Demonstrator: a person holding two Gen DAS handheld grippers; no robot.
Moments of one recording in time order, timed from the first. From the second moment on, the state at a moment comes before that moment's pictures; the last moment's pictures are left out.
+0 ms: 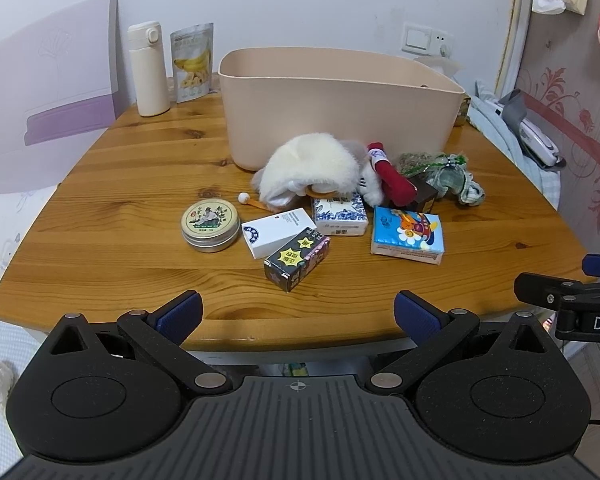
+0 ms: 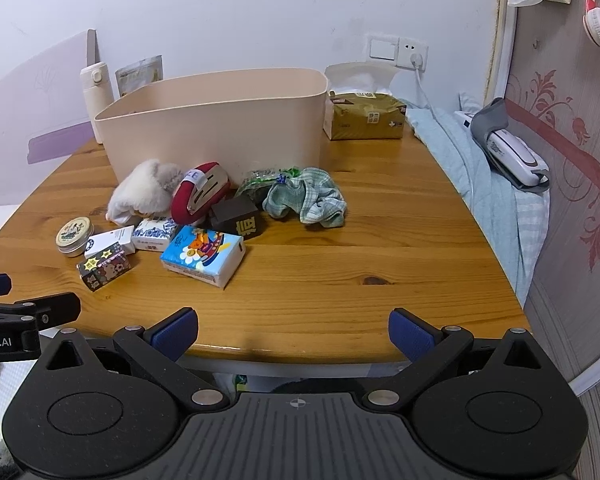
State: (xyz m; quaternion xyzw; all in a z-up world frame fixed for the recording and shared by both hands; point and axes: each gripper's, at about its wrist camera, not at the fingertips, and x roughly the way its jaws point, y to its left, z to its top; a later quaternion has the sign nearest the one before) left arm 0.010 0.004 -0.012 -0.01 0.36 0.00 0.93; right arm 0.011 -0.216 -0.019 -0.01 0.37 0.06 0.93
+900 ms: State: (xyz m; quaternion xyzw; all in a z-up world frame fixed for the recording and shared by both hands) left arm 0.041 0.010 -0.025 0.00 0.37 0.00 0.93; right arm 0.040 -0.201 -0.031 -0.01 0.38 0.07 0.92
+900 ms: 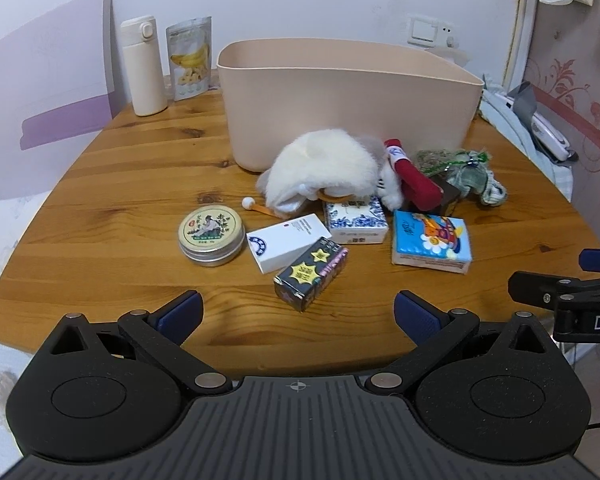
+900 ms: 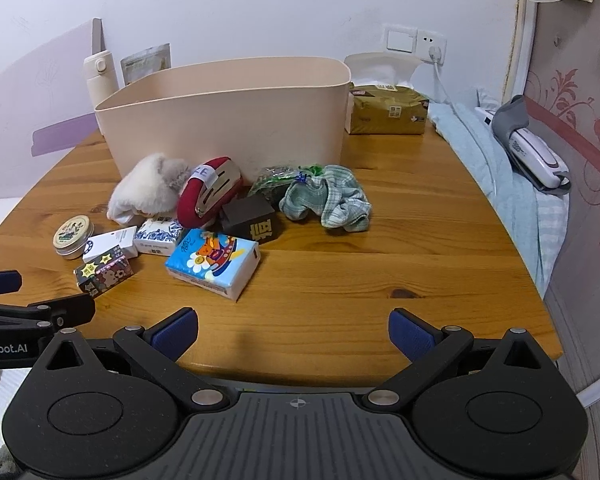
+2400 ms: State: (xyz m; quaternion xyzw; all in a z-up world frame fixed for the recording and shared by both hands) left arm 0.105 0.027 -0.058 0.01 0.40 -0.02 0.92; right arm 0.123 -0.160 -0.070 -0.05 0.40 0.17 0.90
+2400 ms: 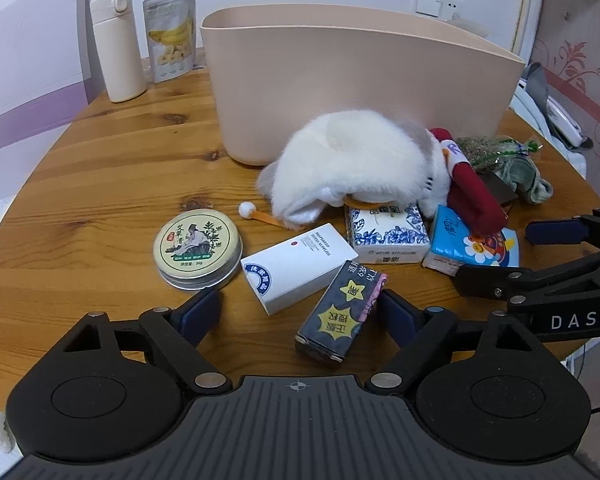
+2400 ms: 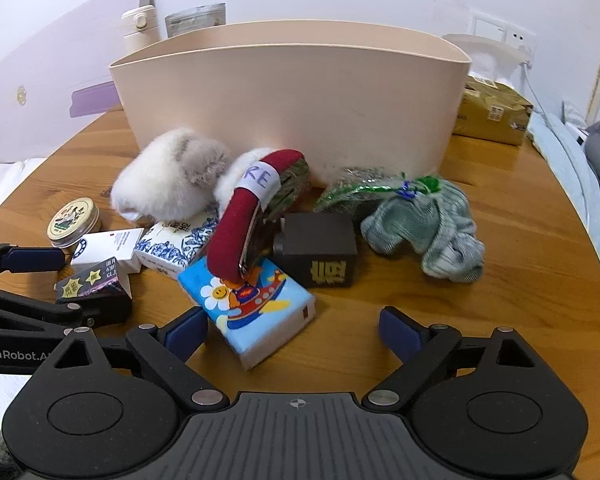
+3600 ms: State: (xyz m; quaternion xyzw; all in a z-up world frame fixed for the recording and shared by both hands) left arm 0.082 0.027 -0.049 0.02 0.40 -0.04 0.92; right arm 0.108 -0.147 -0.064 -0.04 0.39 0.22 0.89
